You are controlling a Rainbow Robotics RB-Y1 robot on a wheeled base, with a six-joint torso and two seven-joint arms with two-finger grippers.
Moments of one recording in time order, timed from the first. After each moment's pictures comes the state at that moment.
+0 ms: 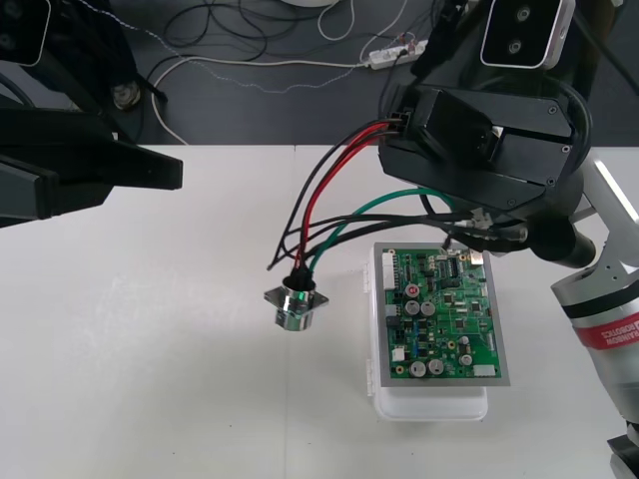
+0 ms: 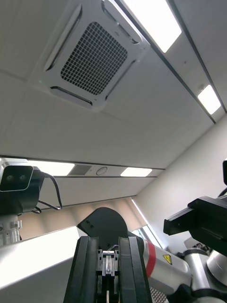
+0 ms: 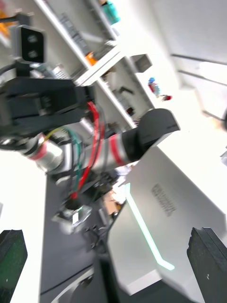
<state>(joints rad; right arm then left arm) -0.47 -0.40 0.25 -1.70 0.38 -1.34 -0.72 -0.40 0.79 0.11 -1.86 -0.67 -1.55 1.21</state>
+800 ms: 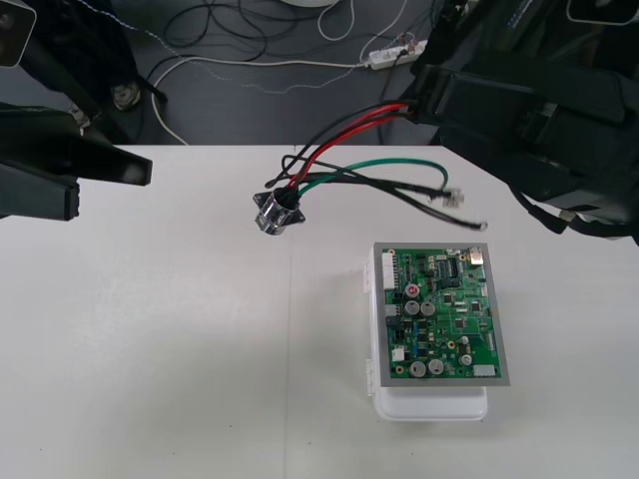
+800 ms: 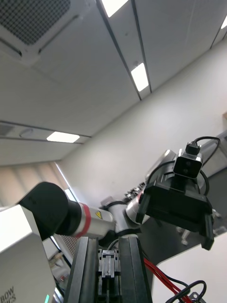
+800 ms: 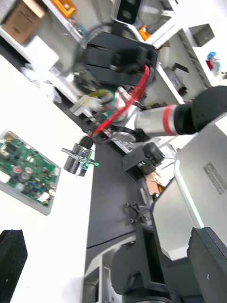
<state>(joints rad) -0.39 -0.70 0.15 -2.01 0.51 -1.05 -0.69 -0.38 0.98 0.11 -1.84 -0.75 -1.51 1.15</state>
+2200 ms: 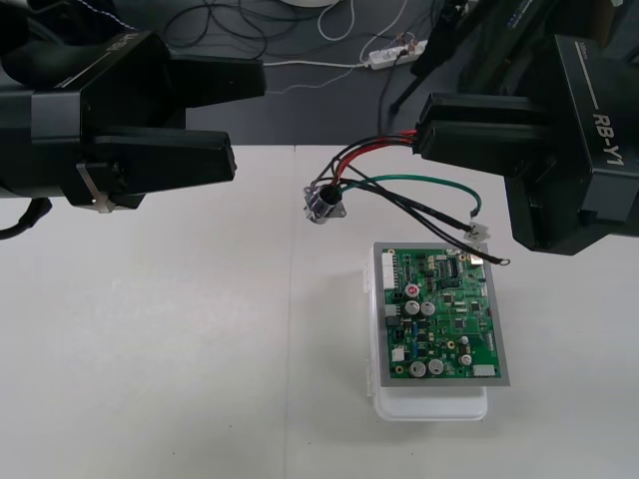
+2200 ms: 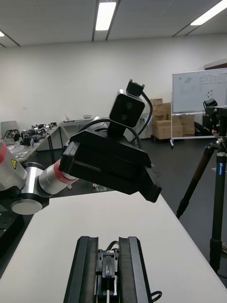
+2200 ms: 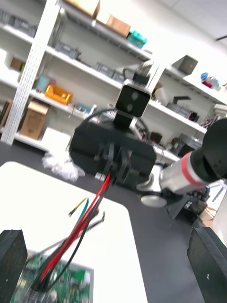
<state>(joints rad) -0.27 -0.72 -0.08 -2.29 0.98 -0.99 -0.63 -0.41 0.59 0.13 -2.14 -1.02 -1.23 1.04</state>
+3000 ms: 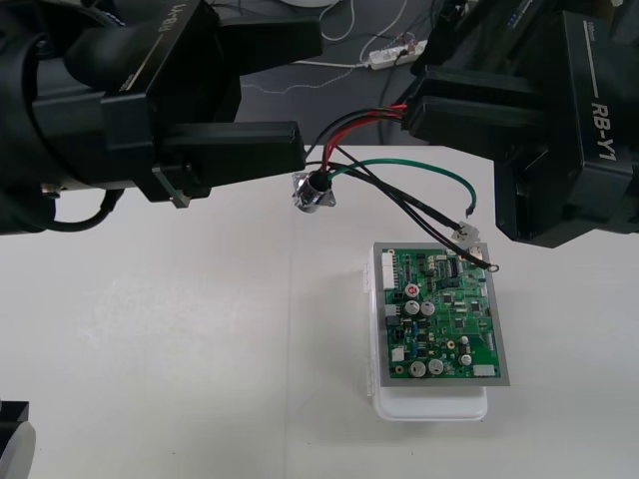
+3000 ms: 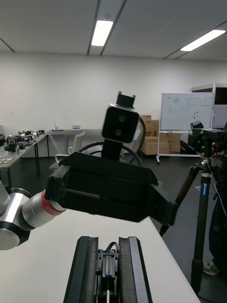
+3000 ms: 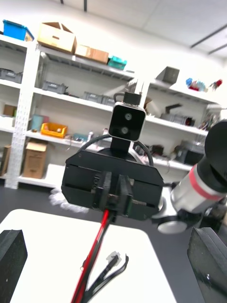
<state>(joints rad) -0.27 -0.67 -0.07 -2.33 1.02 -0.92 -0.57 -0.47 0.41 0.07 -2.10 -1.07 -1.22 0.83</state>
